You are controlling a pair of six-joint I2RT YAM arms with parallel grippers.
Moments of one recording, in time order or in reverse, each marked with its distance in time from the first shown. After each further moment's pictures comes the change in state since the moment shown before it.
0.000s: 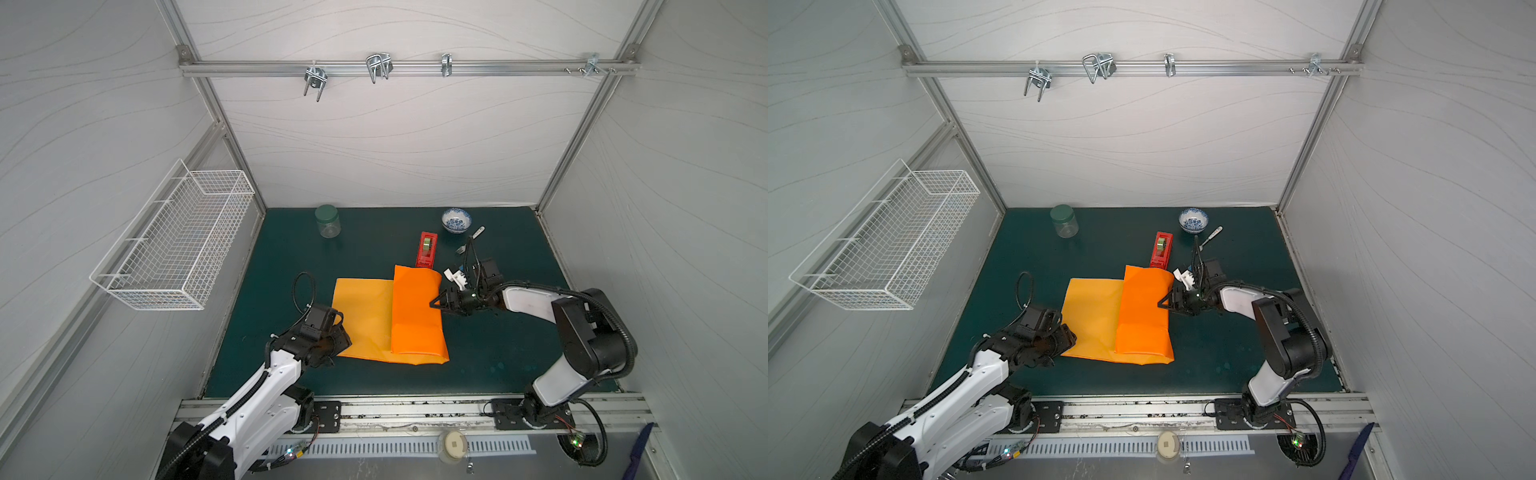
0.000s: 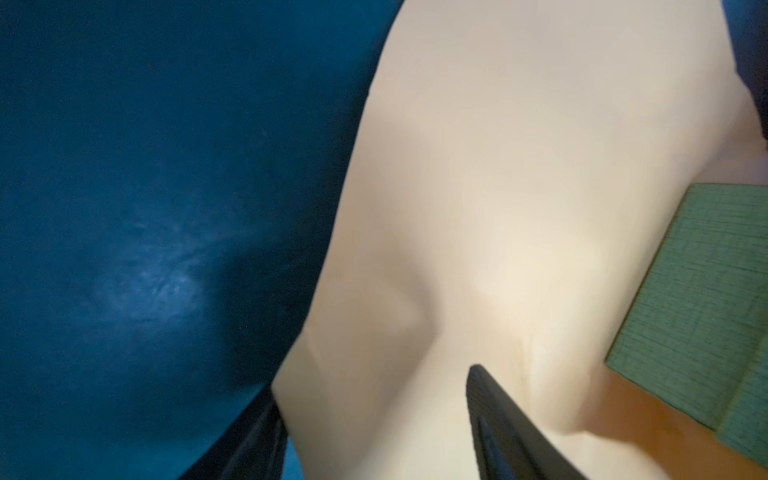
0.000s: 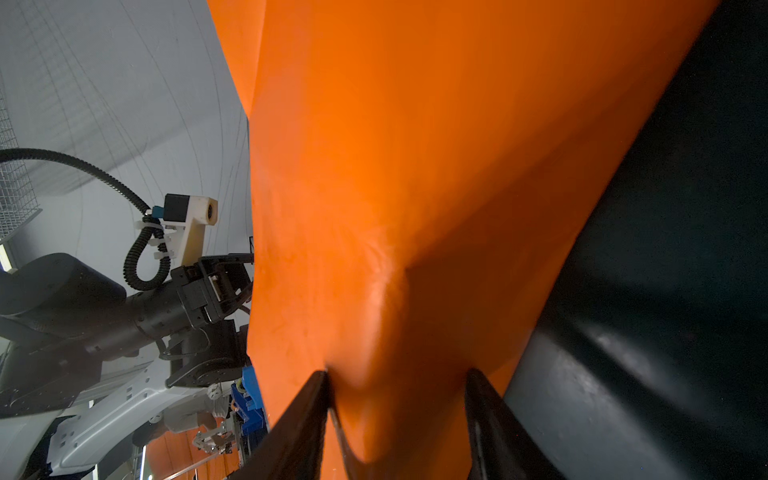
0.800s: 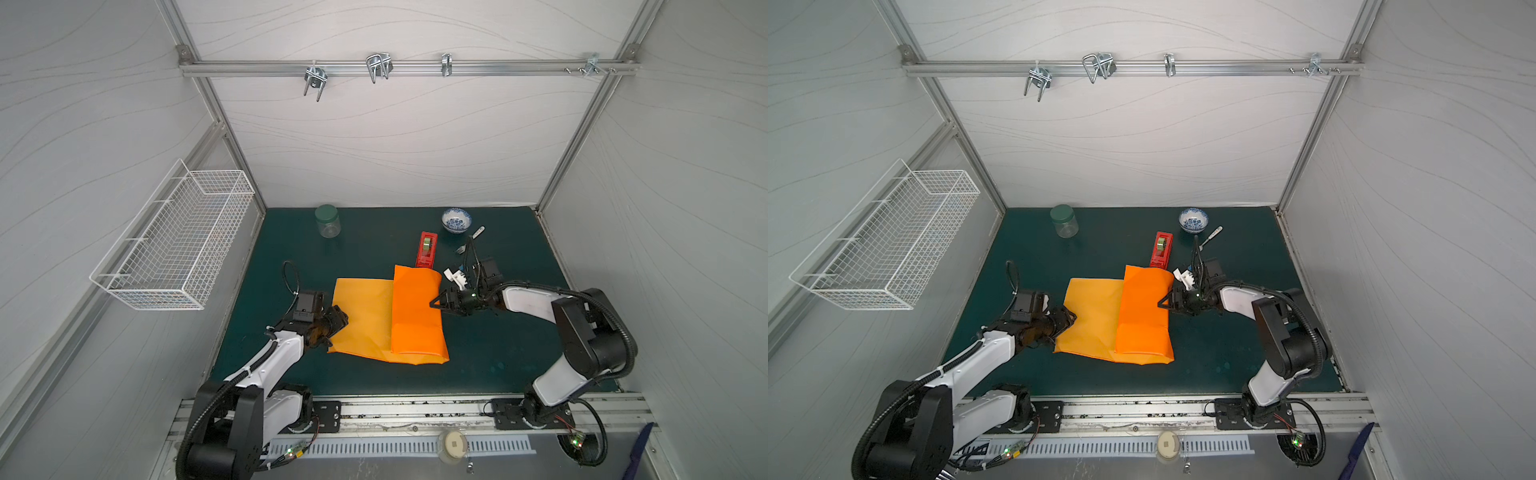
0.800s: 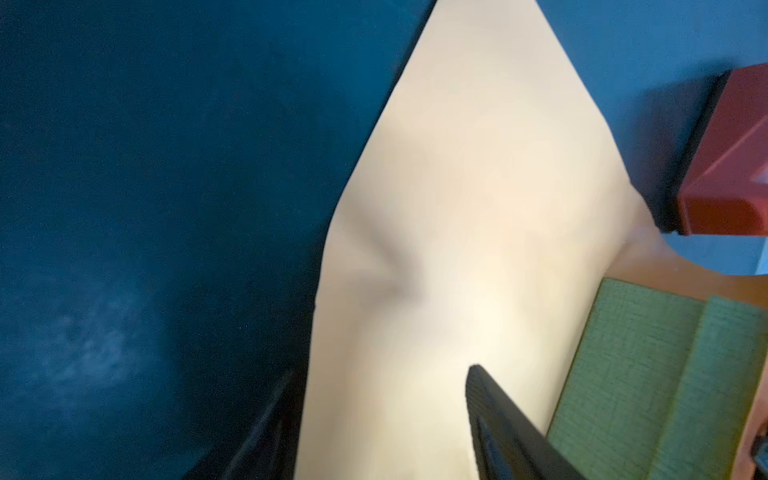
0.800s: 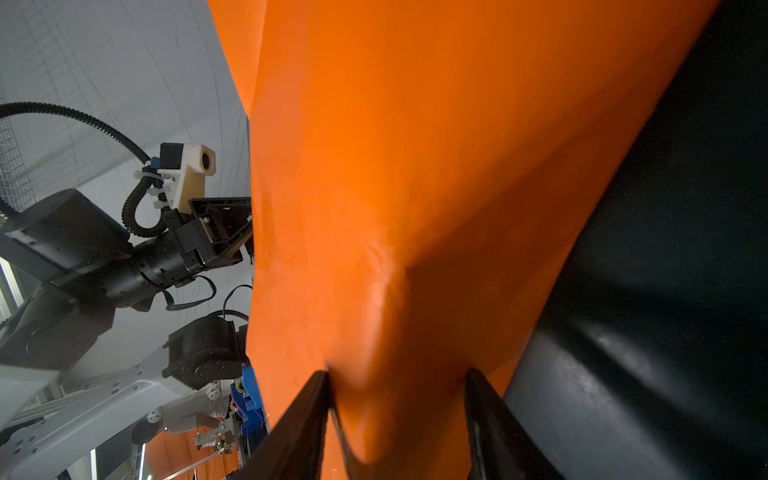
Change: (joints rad) left arm 0.252 0.274 0.032 0.333 0.191 0.154; right arm 0.002 0.000 0.000 0.000 0.001 0.000
